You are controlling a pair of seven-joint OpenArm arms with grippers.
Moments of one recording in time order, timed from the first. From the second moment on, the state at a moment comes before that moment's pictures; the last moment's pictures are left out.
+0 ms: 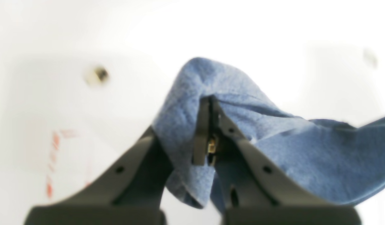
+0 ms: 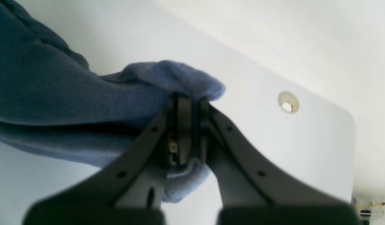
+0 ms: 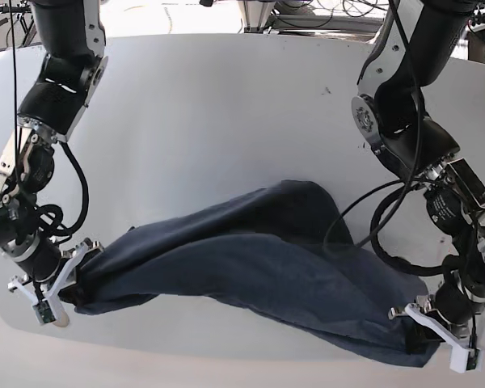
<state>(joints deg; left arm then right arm) -43.4 -2.2 -26.5 99.1 -18.0 -27.3 76.4 28.4 20.5 20.2 94.6 28.0 40.6 -67.8</state>
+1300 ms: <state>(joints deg) -72.7 -15.0 -27.1 94.3 -17.2 -22.4 74.6 70.0 27.6 3.6 78.3 28.8 40.6 -67.4</state>
